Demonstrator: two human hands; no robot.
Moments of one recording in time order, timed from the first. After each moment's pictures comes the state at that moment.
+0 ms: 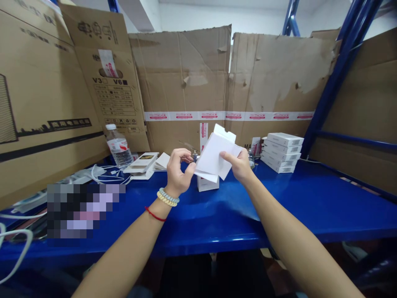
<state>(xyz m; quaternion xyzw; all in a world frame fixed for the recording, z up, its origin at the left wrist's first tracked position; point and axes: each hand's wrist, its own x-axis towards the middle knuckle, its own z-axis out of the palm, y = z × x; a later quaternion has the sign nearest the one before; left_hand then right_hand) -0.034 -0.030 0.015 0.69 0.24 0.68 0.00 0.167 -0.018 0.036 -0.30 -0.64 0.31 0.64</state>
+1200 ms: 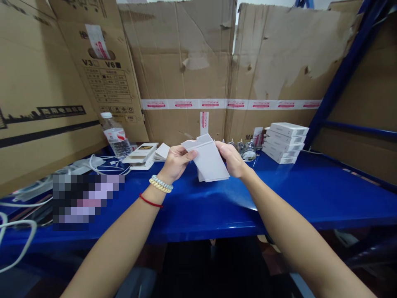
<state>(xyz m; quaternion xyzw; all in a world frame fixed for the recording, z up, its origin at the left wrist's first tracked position) -0.036 -0.025 0.024 0.58 0.15 0.63 0.49 0.161 -0.029 0.033 -0.22 -0.82 0.22 0.47</state>
